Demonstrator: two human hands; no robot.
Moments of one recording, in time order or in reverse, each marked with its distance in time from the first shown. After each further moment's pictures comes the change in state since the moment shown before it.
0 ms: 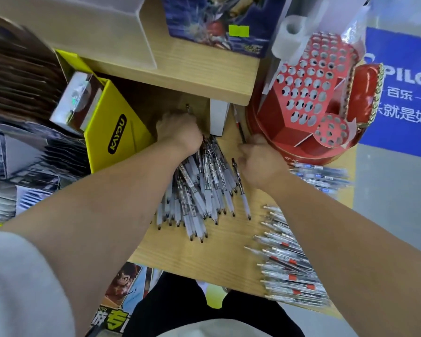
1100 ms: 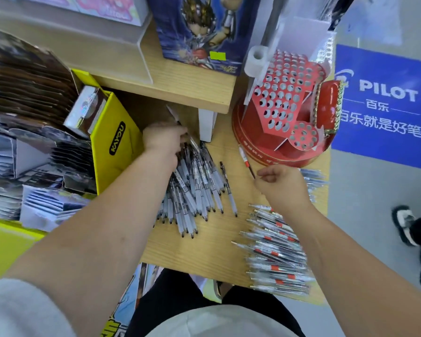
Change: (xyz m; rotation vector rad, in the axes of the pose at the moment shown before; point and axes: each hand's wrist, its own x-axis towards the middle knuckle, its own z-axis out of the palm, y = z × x) left_hand -0.054 0.008 -0.034 -1.522 0.058 -0.539; right_hand -0.097 0.025 -0.030 0.907 0.184 0.468
